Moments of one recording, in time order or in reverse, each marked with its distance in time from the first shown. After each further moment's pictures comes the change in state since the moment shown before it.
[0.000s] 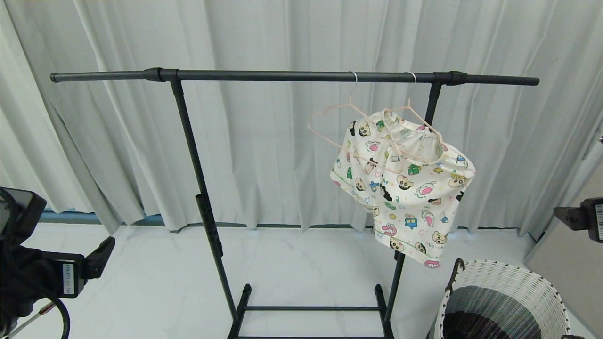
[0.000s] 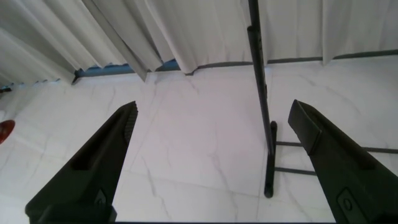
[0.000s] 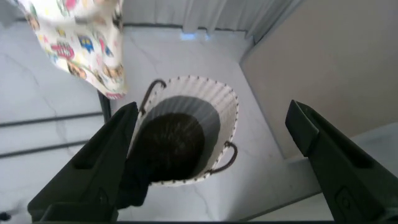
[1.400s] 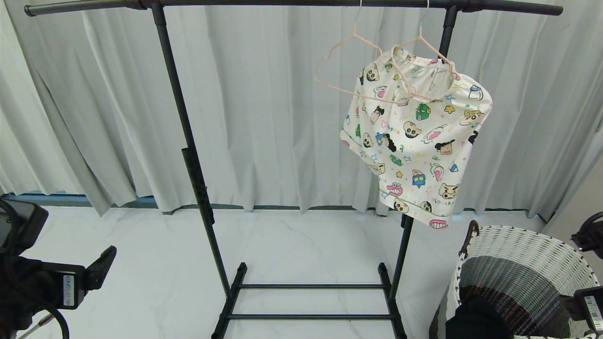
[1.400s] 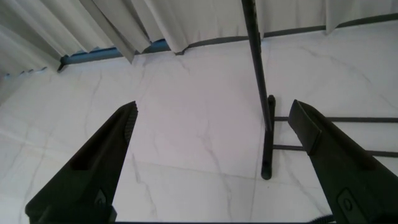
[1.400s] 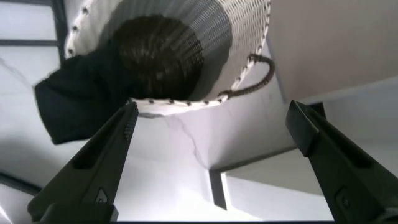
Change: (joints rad) left arm -0.015 -0.024 0.039 0.000 -0.003 0.007; right arm -0.060 -0.011 0.396 -0.085 -0.002 -0.002
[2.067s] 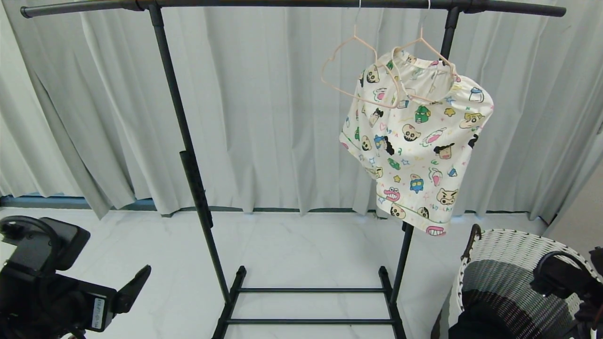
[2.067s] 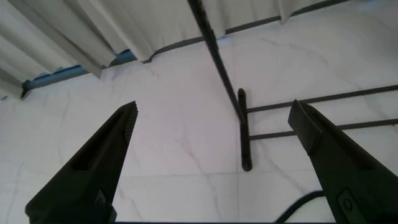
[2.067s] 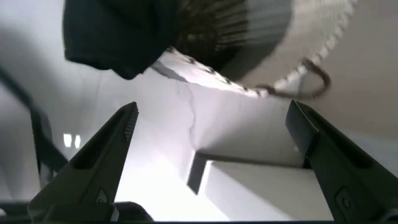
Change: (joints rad) left arm -0.171 0.031 0.056 0.001 -0.026 0.001; right arm -0.110 0.114 0.110 -0.080 0.351 -0.437
